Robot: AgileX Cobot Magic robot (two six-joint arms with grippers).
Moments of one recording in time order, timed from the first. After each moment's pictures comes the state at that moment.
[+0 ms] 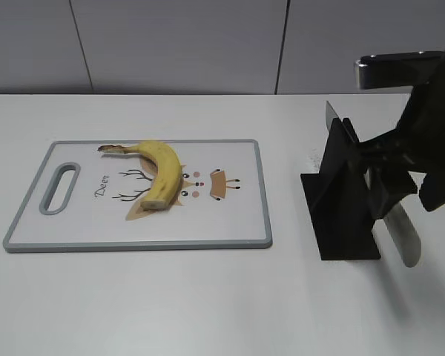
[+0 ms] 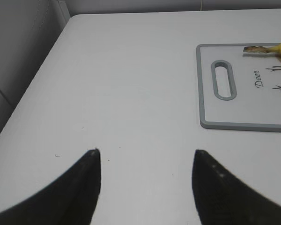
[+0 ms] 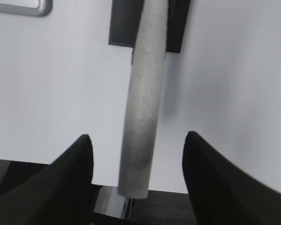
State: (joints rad) left arm 0.00 0.00 -0.48 0.09 1.08 0.07; right arm 0.49 1.51 -1.10 0.02 1.14 0.39
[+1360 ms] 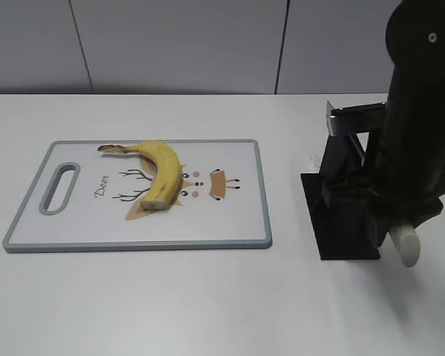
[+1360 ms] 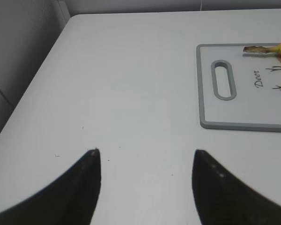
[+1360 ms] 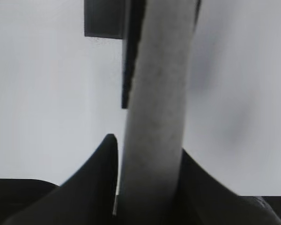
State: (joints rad) left arm 0.00 0.00 -0.48 0.09 1.08 0.07; right arm 0.49 1.71 -1.10 0.01 1.11 0.43
